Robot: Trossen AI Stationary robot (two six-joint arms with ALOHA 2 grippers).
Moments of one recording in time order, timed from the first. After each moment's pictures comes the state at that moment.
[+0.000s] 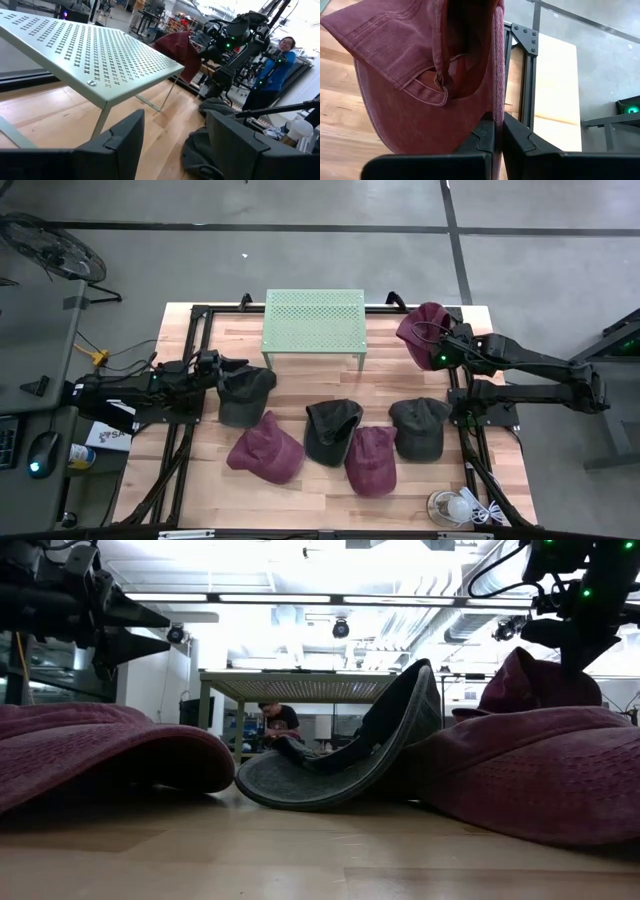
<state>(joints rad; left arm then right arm) -0.01 0.01 0.08 -0.06 -0.39 -0.45 -0.36 0.79 0.76 -1.33 0.70 0.90</state>
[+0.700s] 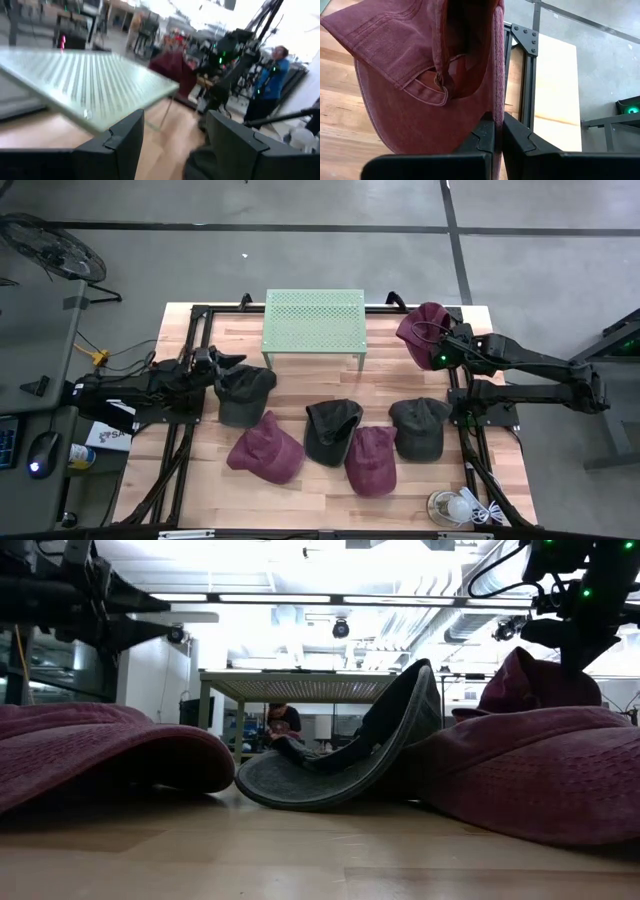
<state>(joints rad) -0.01 0.01 0.08 0.06 -0.41 -0.33 -0.36 0.79 0.76 -1.33 0.70 0.90</state>
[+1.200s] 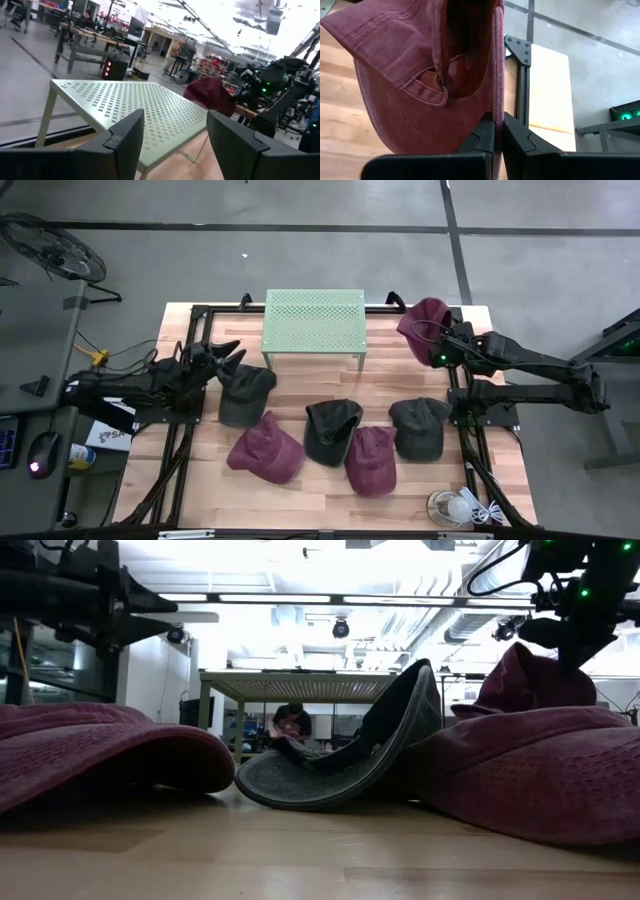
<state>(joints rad) -0.01 0.14 0.09 0.25 -0.64 -0.28 -0.36 0.79 0.76 -1.31 0.77 0.89</state>
